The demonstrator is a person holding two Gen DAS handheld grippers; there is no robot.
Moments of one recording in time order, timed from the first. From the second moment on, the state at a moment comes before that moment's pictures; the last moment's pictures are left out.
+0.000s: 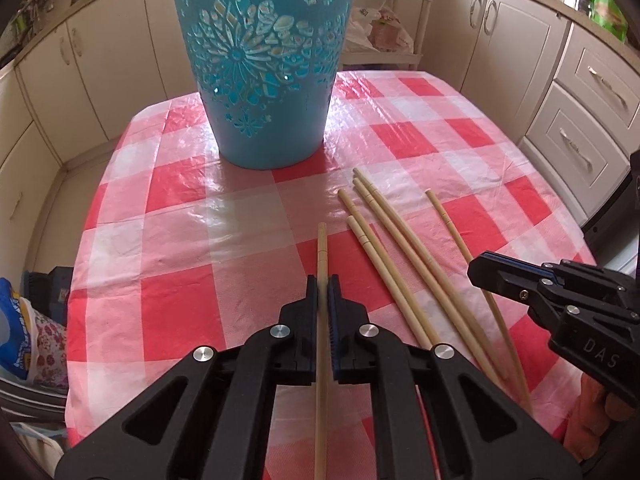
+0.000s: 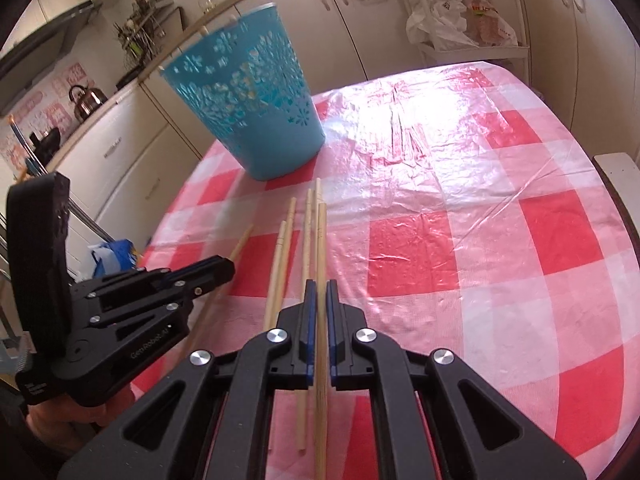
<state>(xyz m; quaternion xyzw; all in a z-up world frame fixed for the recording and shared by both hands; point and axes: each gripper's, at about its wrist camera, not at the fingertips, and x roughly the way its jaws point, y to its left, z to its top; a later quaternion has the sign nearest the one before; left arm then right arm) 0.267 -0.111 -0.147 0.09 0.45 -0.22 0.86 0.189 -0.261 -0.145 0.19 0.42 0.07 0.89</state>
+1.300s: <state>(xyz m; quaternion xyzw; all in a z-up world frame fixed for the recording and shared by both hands) 0.340 -0.044 0.084 -0.13 0.14 -0.24 0.95 0.277 -0.238 0.081 0.18 0.08 0.08 0.98</state>
